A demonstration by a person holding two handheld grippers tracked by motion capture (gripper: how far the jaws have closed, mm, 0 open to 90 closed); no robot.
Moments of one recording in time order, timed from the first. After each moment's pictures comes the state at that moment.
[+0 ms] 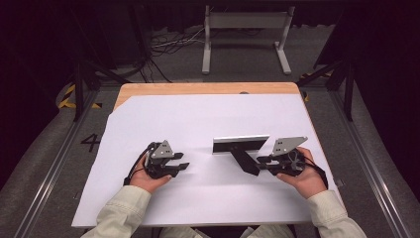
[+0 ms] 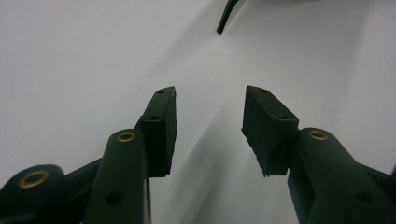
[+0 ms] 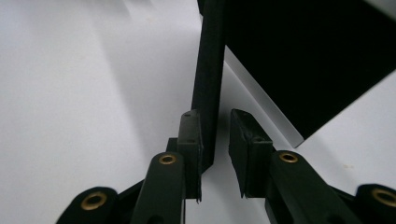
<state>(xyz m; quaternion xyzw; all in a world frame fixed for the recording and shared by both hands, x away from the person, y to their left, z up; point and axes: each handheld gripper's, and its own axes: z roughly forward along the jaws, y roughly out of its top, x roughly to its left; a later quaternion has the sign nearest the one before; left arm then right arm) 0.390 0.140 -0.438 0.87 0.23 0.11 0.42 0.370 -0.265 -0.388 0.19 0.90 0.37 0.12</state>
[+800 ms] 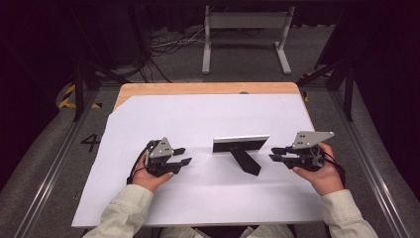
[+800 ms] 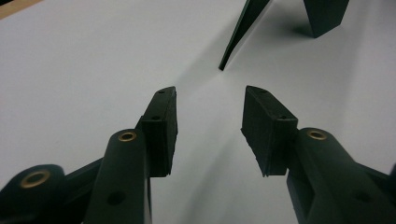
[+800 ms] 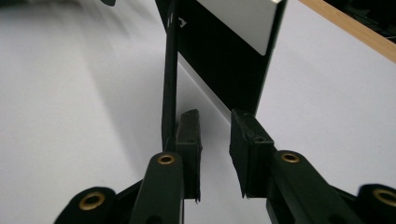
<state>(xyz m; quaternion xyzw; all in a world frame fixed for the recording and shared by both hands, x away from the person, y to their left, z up) 0.390 0.137 -0.430 0.85 0.23 0.14 0.46 0.366 -0.303 -0.362 0.22 0.87 0.41 0.16</state>
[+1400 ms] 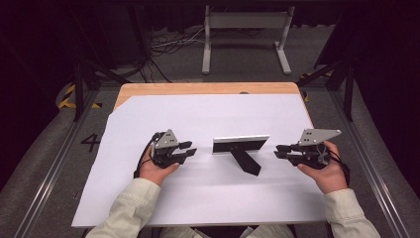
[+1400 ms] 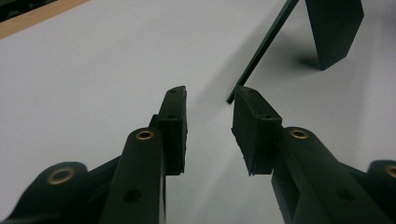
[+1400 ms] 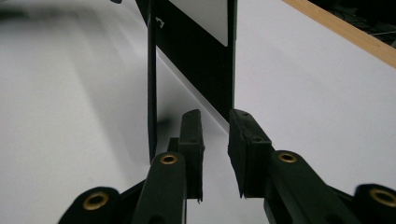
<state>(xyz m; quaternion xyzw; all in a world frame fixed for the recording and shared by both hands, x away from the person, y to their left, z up) 0.412 0.120 -0.422 0.84 0.24 0.13 0.48 0.369 -0.318 -0.361 0.24 0.86 0.41 0.16</state>
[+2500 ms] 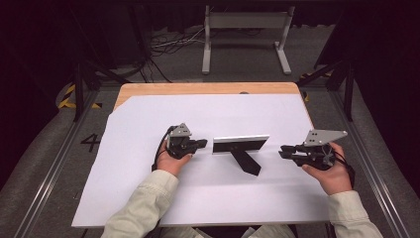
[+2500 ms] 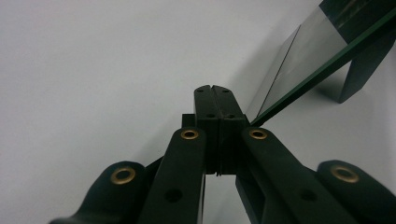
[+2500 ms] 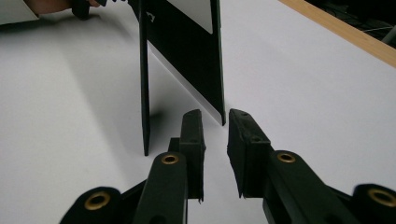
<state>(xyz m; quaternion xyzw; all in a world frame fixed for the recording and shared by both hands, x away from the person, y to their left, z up) 0.450 0.086 -0.448 0.82 0.27 0.06 0.50 0.365 -0.329 -0.361 0.25 0.86 0.41 0.17</state>
